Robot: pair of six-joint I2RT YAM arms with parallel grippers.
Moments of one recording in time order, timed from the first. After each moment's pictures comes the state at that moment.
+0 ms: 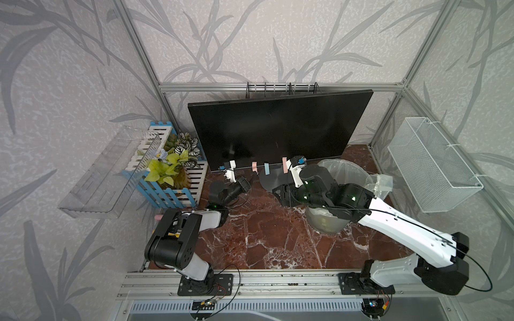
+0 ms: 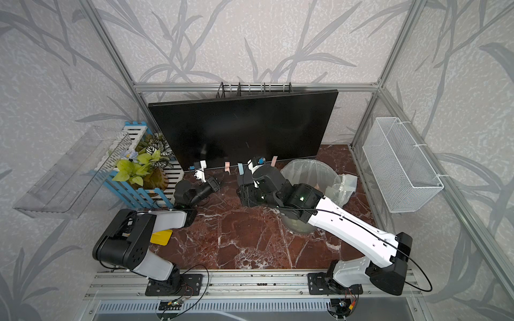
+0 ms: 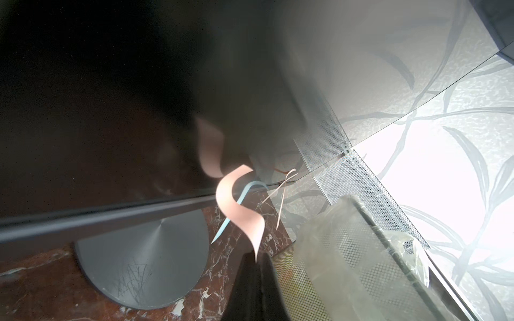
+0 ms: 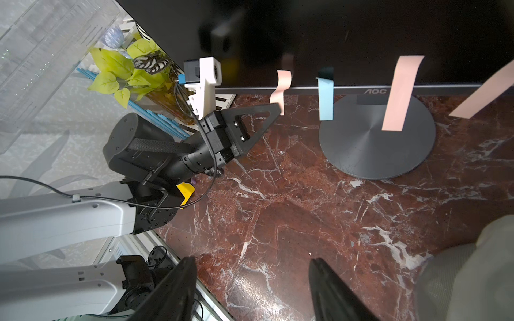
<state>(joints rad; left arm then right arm) -0.20 1.53 0.52 1.07 0.55 -0.90 0.99 1.34 1.43 -0.69 0.09 0.62</state>
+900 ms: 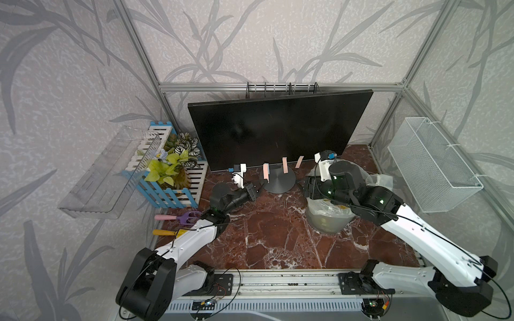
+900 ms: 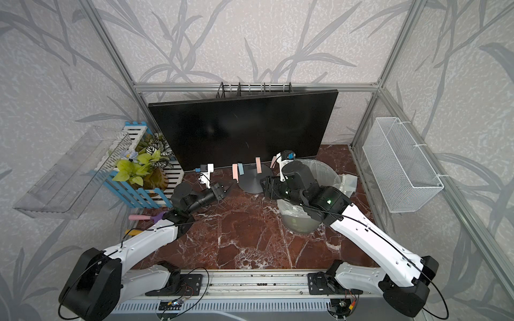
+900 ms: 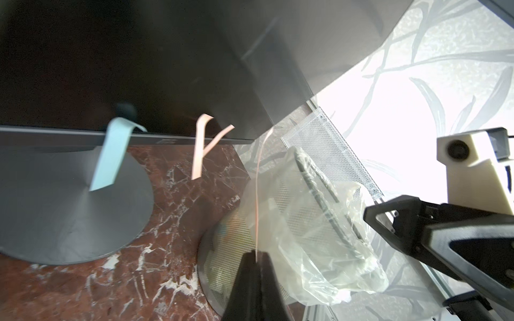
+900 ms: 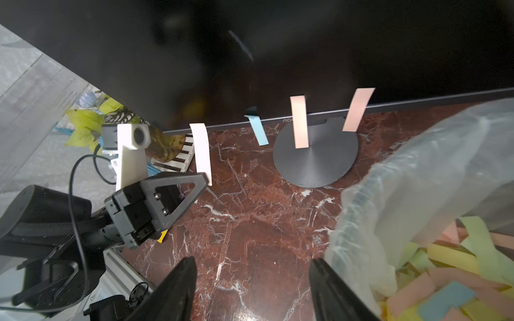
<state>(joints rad) -0.42 1.18 0.57 0.61 0.52 -0.83 0.78 1.13 1.32 -0.71 0.10 0.62</state>
